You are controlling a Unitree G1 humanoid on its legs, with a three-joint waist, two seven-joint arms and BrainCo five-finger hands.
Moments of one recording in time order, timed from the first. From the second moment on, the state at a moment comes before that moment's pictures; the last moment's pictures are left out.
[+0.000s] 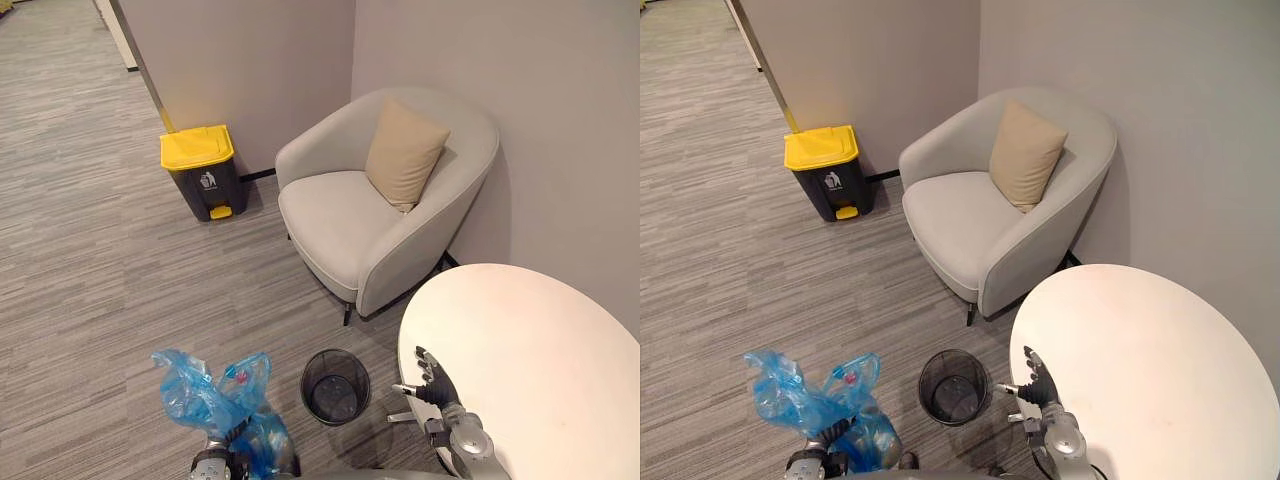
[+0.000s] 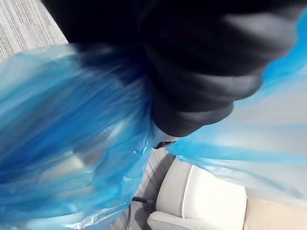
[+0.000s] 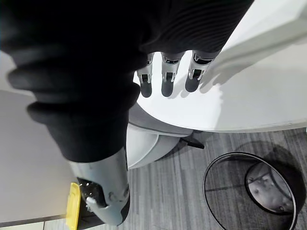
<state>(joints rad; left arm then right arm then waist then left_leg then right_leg) 0.27 0.10 0.06 0.66 0.05 -0.20 0.11 0.16 -0.10 0.04 0.57 -0.11 -0.21 -0.02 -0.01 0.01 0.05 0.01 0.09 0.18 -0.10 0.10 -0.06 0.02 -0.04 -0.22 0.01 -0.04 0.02</state>
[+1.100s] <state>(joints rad) 0.17 0.07 -0.01 0.45 0.01 -0.21 0.15 0.11 -0.05 0.00 0.42 -0.04 -0.19 -0.13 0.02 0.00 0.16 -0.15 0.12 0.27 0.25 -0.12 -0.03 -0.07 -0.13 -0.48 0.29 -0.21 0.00</state>
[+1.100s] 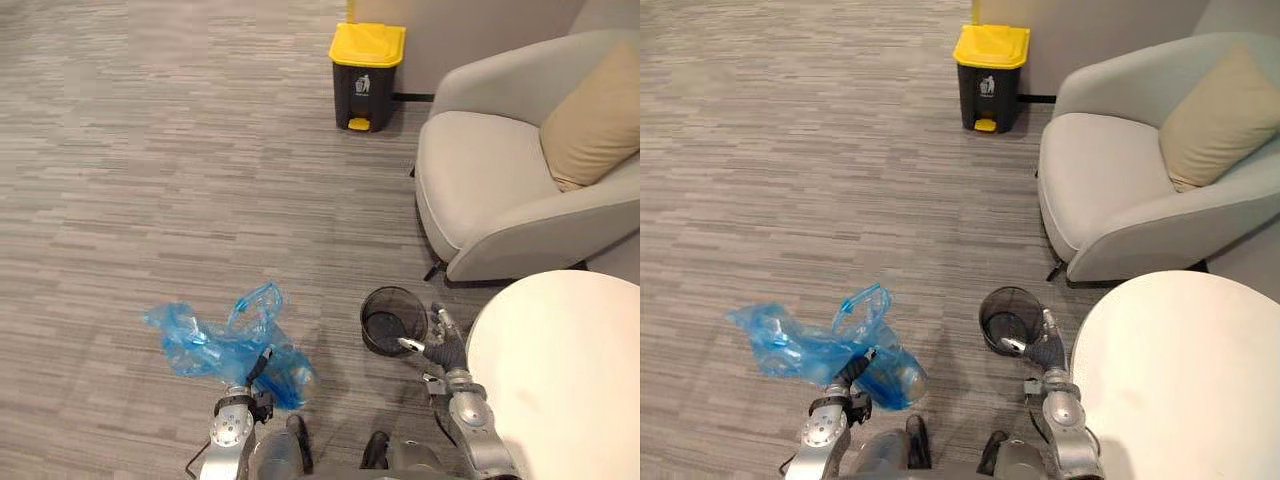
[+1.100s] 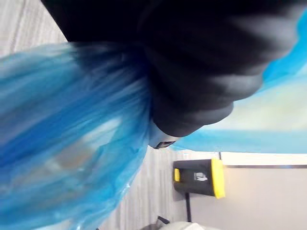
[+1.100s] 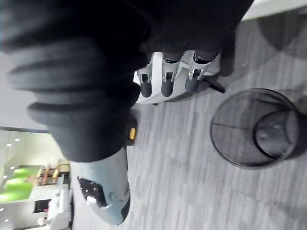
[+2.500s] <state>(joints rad) 0.20 0.05 0.00 0.35 0.01 -0.20 0.13 0.17 -0.05 -0.03 0.37 -0.02 -0.16 -0.13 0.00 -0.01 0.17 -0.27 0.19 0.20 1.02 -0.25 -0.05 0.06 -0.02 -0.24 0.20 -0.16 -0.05</state>
